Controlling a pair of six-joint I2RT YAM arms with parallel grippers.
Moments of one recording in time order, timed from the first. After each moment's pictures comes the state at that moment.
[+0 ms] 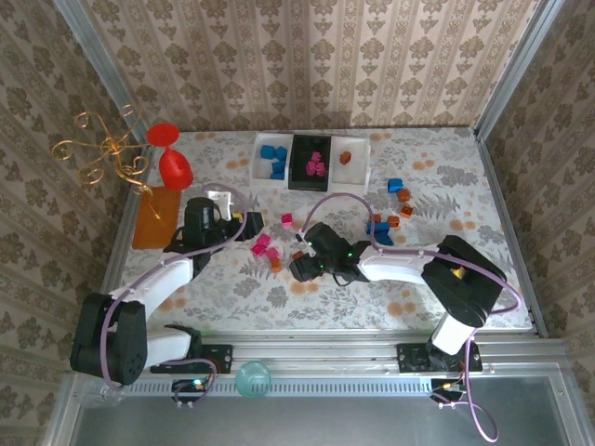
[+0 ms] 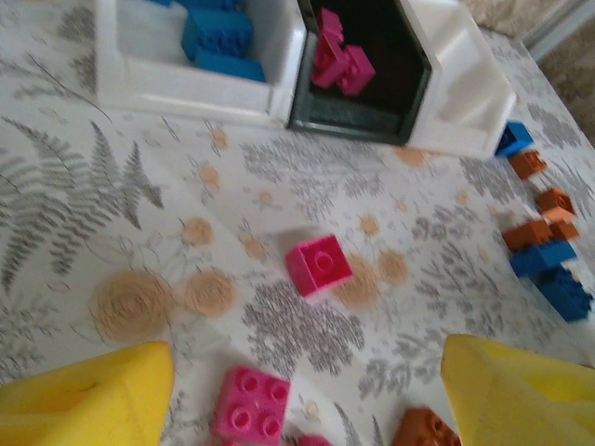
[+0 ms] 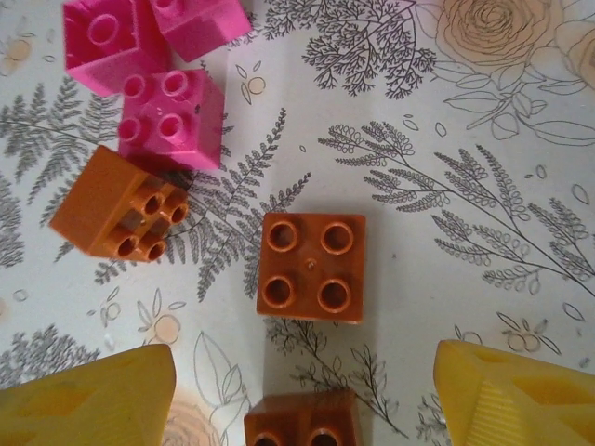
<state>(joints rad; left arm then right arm) -0.31 1.22 0.57 0.12 0.38 -0.35 0.85 1.69 0.87 -0.07 0.03 0.31</state>
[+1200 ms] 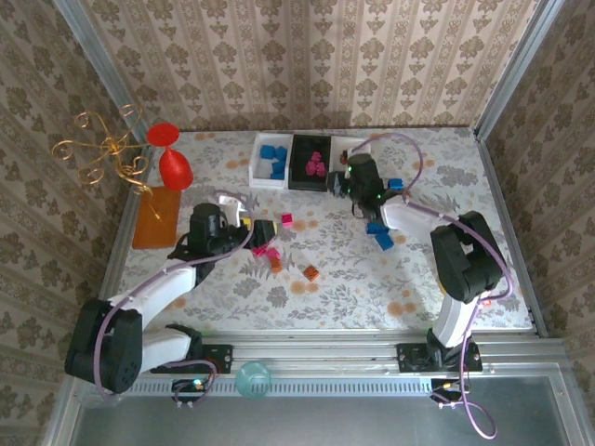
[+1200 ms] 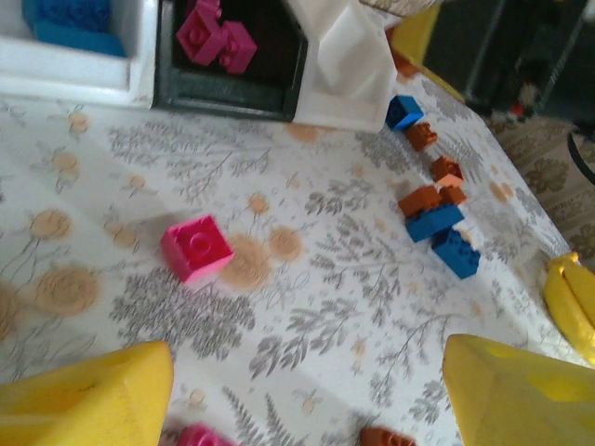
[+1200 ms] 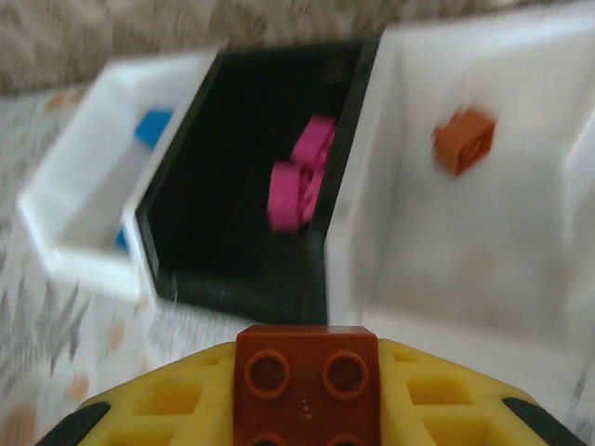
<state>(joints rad) -0.40 1.21 0.56 0.19 0.46 -0.41 0.40 1.82 1.21 0.10 0.07 0.41</state>
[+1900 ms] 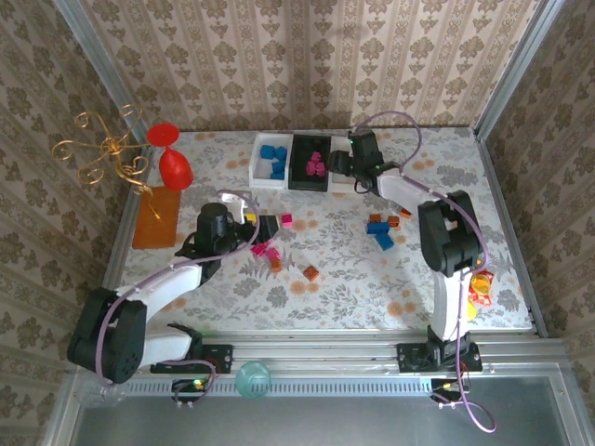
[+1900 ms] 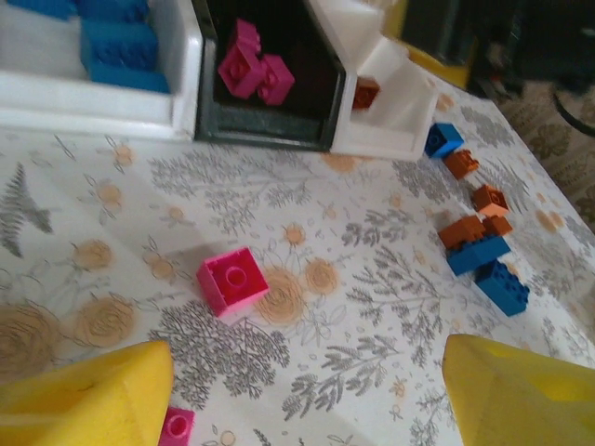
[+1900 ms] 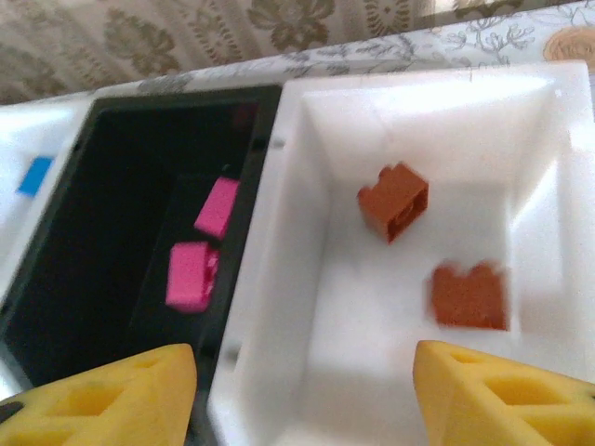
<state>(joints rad) -0.44 1.23 0.52 0.29 0.31 -0.41 0.33 1.99 1.46 -0.11 0.05 0.38</state>
